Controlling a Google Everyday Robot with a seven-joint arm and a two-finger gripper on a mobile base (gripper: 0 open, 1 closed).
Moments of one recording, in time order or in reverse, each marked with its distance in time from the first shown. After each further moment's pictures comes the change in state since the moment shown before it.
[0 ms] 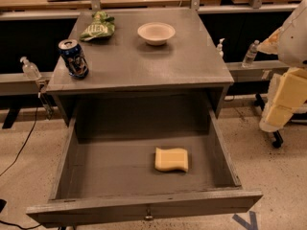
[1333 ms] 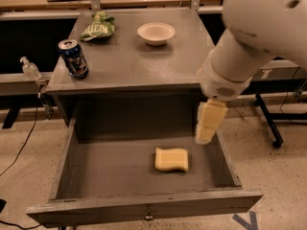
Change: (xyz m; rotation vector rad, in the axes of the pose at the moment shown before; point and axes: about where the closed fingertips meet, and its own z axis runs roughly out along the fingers) arm -0.077 0.002 0.122 -0.013 -0.013 -0.128
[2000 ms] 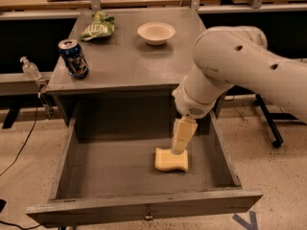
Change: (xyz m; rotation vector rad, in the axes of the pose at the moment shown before) arm -0.040 0.004 0.095 -0.070 -0.117 -0.041
